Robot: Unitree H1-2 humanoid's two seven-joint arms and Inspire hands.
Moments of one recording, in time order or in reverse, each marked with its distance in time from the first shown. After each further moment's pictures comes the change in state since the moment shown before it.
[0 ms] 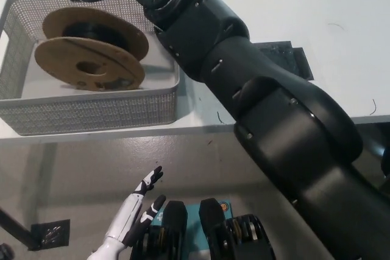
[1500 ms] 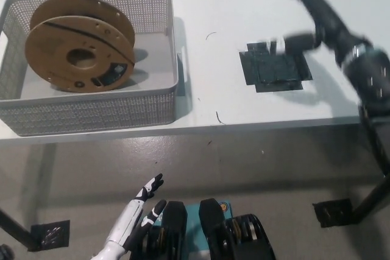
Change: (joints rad) left_arm -0.002 -0.001 0.004 0.053 -0.002 0.005 -0.020; right_arm 0.870 -0.523 -0.059 -1.175 0.000 0.014 0.195
